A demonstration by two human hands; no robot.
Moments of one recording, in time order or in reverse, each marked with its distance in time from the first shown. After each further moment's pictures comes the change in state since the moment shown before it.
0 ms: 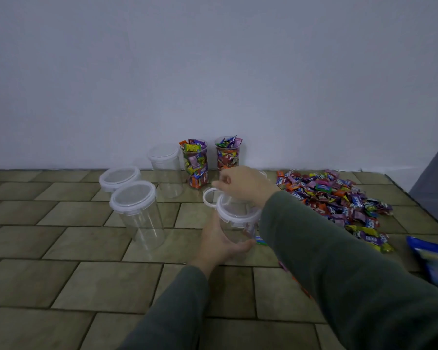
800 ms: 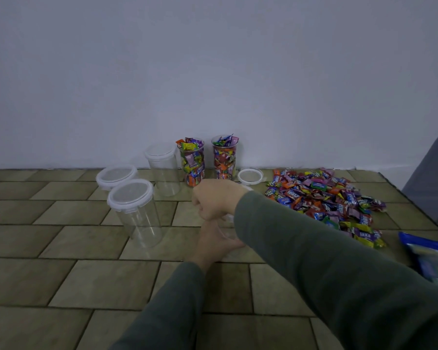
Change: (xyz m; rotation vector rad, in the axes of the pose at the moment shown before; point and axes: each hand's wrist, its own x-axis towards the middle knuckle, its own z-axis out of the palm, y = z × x) left_hand 0.001 -0.003 0.003 0.146 0.021 0.015; right_hand -0.006 -0.053 0.011 -0.311 -0.257 -0.238
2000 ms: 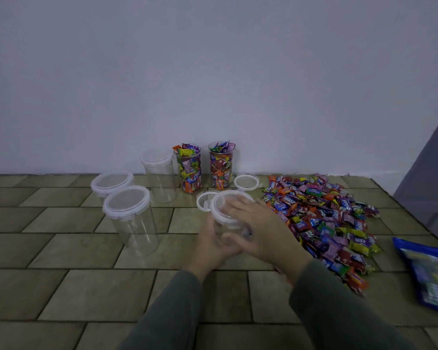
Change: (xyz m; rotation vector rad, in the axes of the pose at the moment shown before) left_hand -0.007 0.014 -0.012 -0.246 -0.007 0.111; right_hand -0.090 0.023 0.073 0.212 0.683 0.101
